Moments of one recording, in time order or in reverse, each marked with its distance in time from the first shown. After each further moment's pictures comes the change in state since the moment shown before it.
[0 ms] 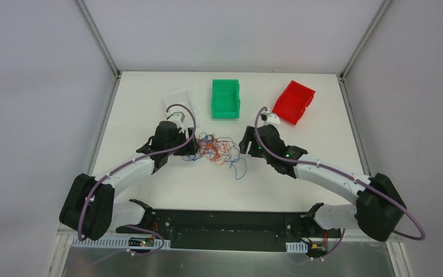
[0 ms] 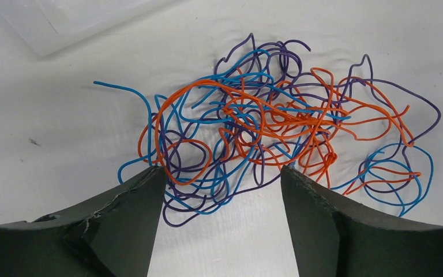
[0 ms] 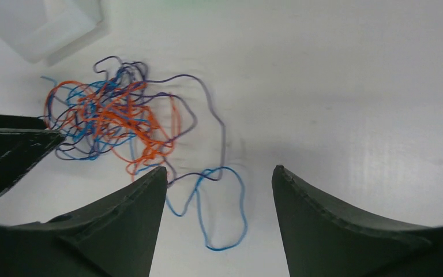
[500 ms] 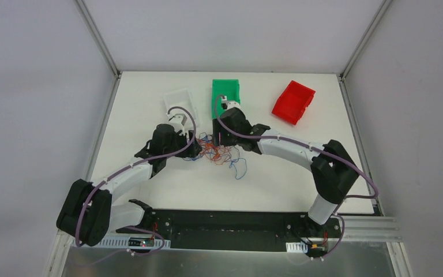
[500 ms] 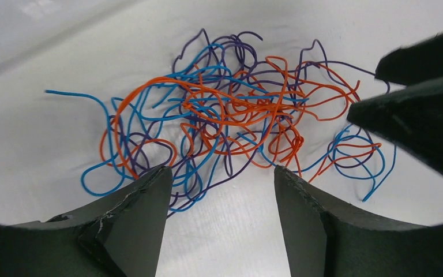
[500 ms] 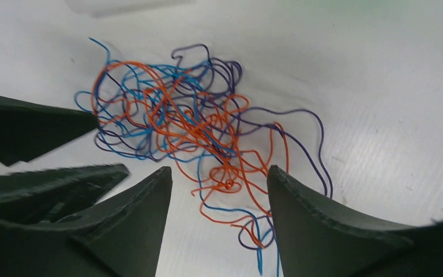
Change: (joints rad) left arm 0.000 -0.087 -0.066 0.084 0.102 0.025; right arm 0.104 0.518 0.494 -0.101 -0.144 -0.151
